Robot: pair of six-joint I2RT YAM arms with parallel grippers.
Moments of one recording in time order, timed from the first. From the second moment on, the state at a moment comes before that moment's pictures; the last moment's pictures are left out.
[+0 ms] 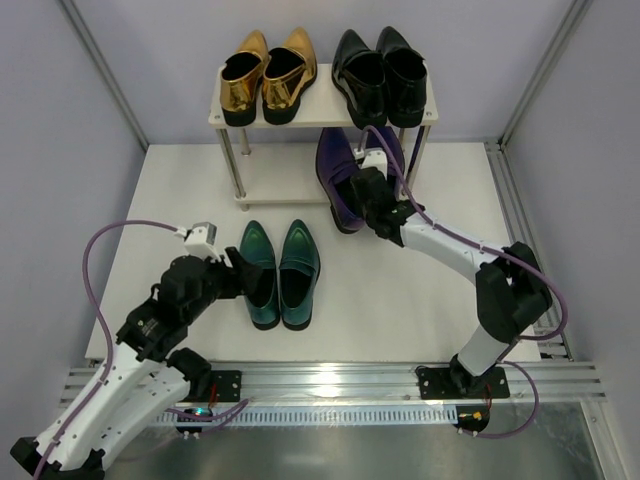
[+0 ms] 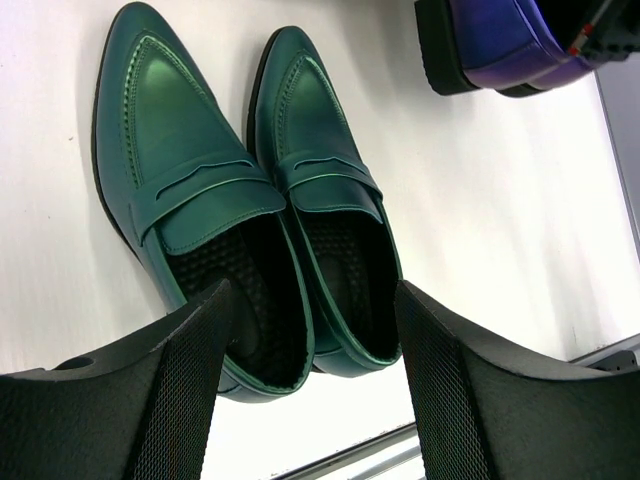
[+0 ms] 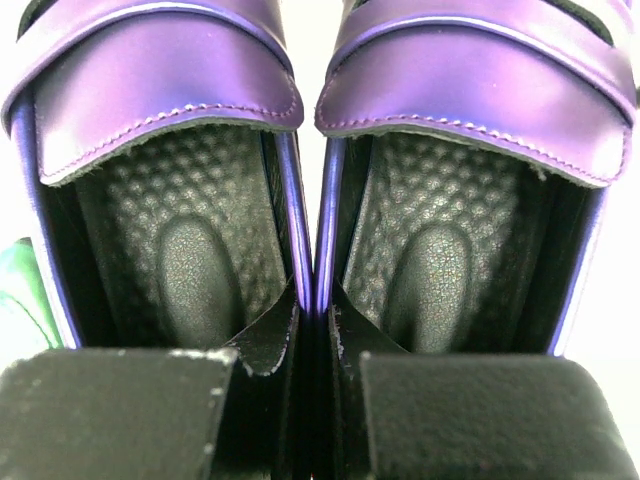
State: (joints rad) left arm -0.58 0.55 0.67 -0.55 -0.13 -0.58; right arm 0.63 1.64 1.21 -0.17 0.50 0.25
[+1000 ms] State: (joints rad) left arm -0.58 0.50 0.67 -0.60 -0.13 -0.61; right arm 0.49 1.89 1.47 -0.12 0.25 0.20
